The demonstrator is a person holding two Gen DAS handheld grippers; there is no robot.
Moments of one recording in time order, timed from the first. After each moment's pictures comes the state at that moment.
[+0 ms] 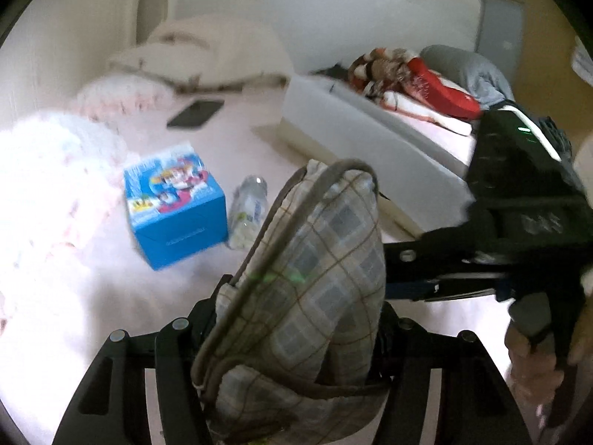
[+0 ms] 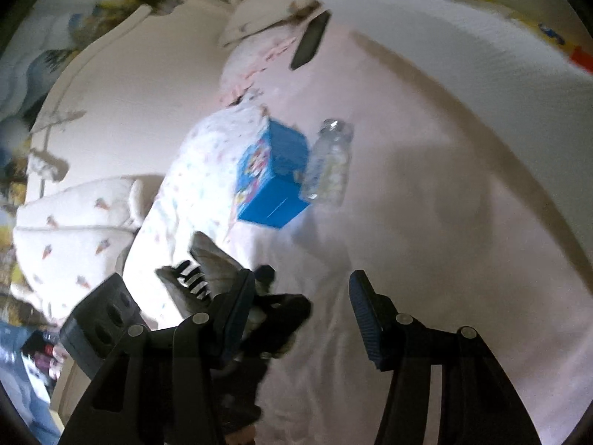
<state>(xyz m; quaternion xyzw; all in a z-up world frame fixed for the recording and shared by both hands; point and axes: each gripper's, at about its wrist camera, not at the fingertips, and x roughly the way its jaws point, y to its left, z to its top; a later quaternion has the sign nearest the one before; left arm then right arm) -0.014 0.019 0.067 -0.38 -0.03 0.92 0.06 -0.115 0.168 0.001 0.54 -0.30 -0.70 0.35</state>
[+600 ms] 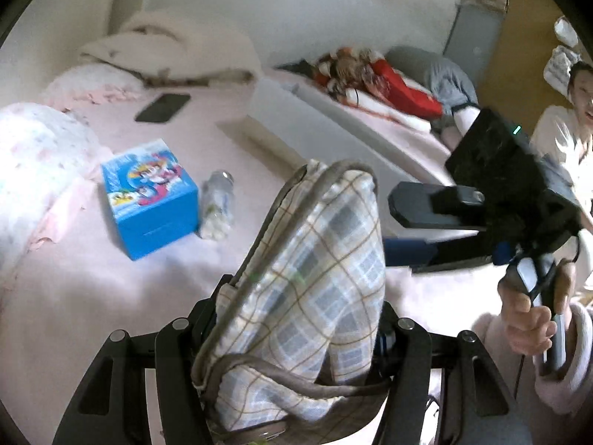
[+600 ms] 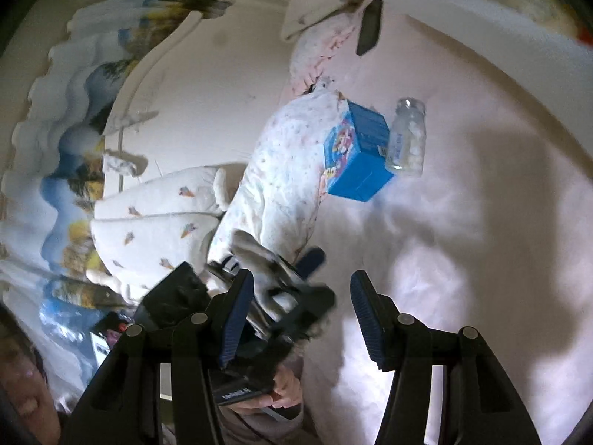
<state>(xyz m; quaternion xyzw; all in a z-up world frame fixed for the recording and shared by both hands) -0.008 0.003 0.081 -0.41 -0.07 0.90 0.16 -0.099 0.185 0.033 0.50 -0.36 -0.64 0.46</state>
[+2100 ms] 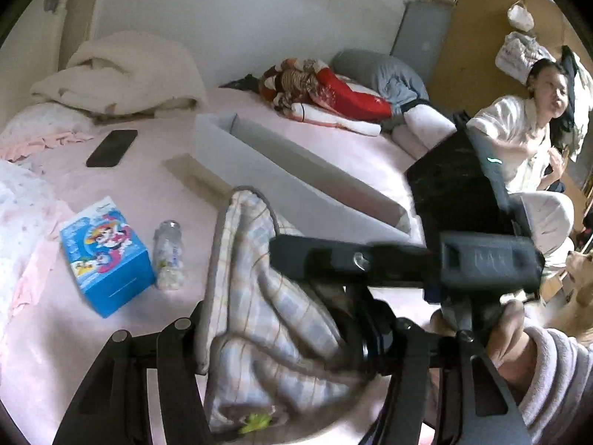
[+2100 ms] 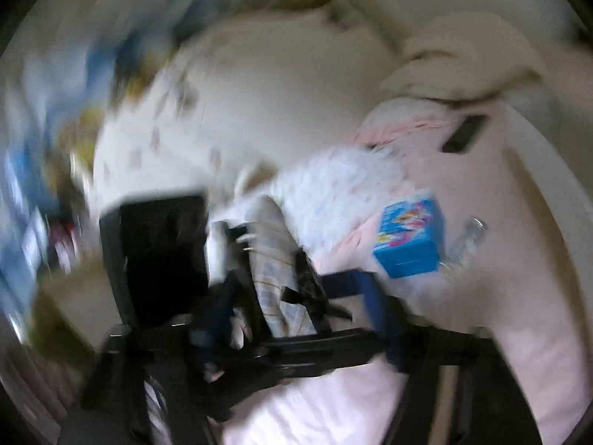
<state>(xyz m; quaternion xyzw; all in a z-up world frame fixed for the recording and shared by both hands) -0.016 0.026 0.120 -0.37 -0.05 0.90 0.24 -0.071 0.188 0.071 0.36 -0.30 -0.75 0.47</state>
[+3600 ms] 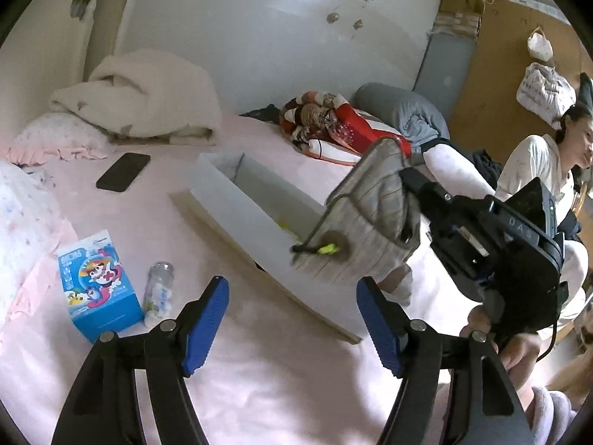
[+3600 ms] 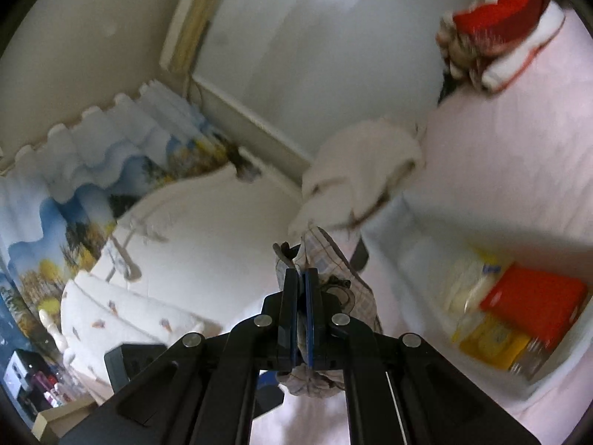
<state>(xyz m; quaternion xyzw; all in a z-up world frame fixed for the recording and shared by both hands) -0.026 0.060 0.150 -0.32 -0.09 0.93 0.18 -0.069 0.311 0.114 0.16 -0.40 -0.85 0.30</state>
